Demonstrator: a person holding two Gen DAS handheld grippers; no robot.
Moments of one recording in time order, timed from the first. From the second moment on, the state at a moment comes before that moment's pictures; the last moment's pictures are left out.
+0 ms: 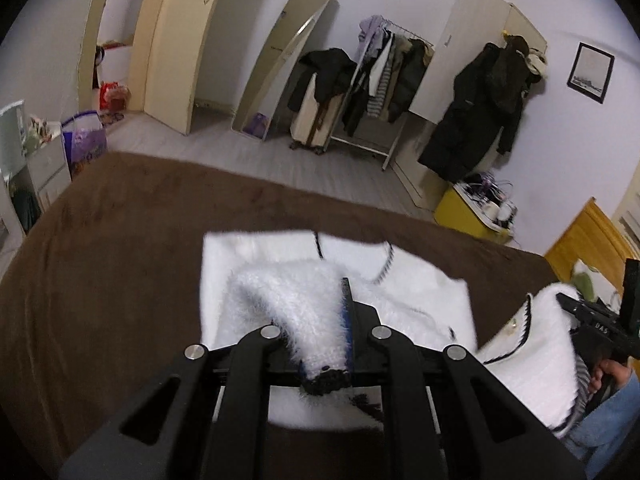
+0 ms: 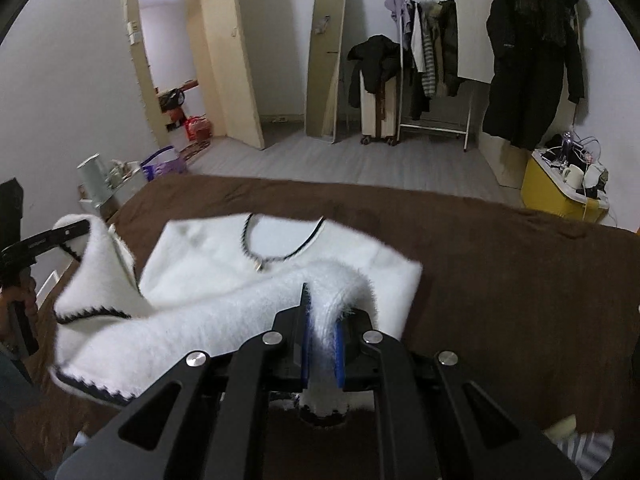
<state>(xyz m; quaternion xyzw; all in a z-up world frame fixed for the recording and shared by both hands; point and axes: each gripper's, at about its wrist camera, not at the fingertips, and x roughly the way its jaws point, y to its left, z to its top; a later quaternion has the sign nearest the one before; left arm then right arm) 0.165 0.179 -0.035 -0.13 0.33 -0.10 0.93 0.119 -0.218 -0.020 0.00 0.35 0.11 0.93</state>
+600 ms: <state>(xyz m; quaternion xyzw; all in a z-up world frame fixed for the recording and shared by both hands) 0.323 0.191 -0.183 -0.14 0.45 -0.02 0.88 0.299 -0.234 -0.182 0.02 0.48 0.04 0.88</state>
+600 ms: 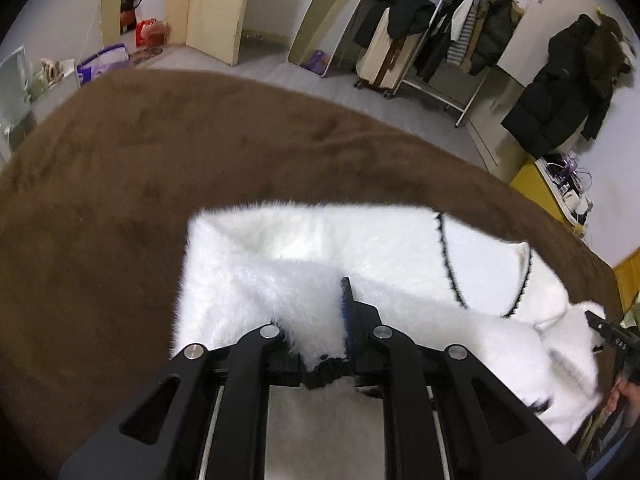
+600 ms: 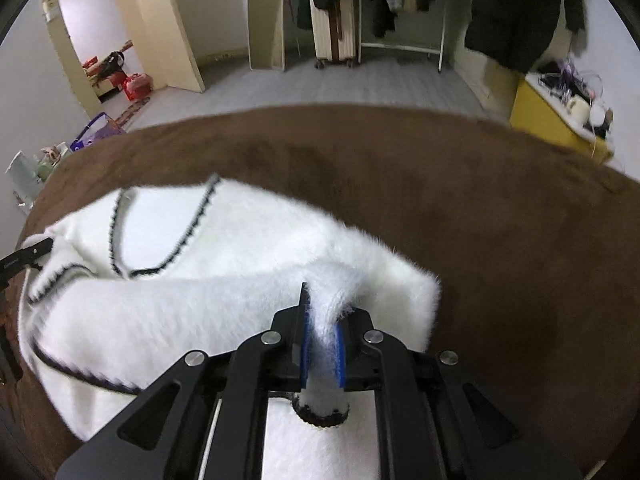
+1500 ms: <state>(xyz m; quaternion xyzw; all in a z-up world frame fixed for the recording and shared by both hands) 0.291 0.186 -0.111 -0.11 0.45 -0.07 0.88 0.246 -0.209 -0.135 0.00 0.48 0.06 0.87</state>
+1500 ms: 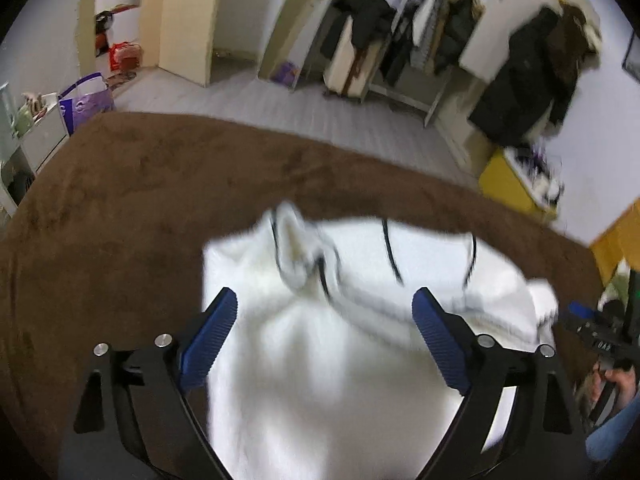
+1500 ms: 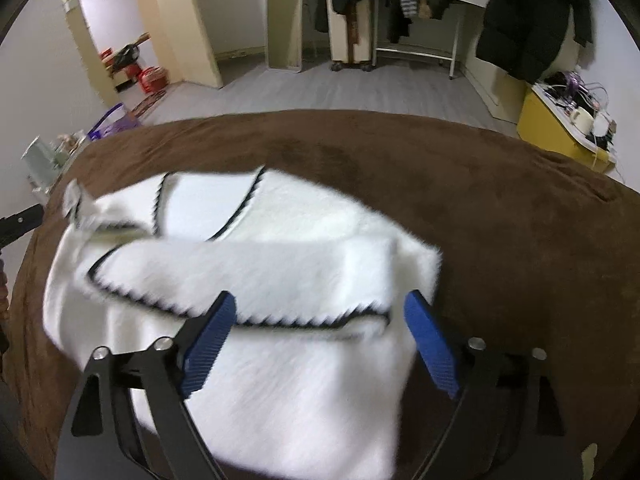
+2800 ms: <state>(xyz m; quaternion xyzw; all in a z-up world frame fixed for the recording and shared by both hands) 0.383 0.147 -0.217 0.01 0.47 -0.06 0.88 0.377 -0.253 -0.241 0.04 0.53 -0.05 0.84</state>
